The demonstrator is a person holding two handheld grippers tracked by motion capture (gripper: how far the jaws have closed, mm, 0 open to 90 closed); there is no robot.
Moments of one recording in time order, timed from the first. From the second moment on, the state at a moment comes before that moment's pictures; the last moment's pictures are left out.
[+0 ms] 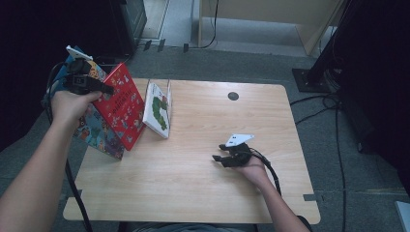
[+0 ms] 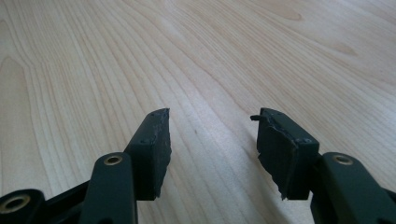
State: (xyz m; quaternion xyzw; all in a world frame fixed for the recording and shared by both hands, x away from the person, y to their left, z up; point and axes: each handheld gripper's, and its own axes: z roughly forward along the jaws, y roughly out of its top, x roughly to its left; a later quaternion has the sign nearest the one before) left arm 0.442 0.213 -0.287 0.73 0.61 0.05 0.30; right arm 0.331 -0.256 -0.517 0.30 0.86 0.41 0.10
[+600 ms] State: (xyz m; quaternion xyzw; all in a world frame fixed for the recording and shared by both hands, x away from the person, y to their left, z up) left arm 0.454 0.211 -0.290 0.76 0.60 0.00 0.25; right arm 0.324 -0.264 -0.521 0.30 0.85 0.41 0.10
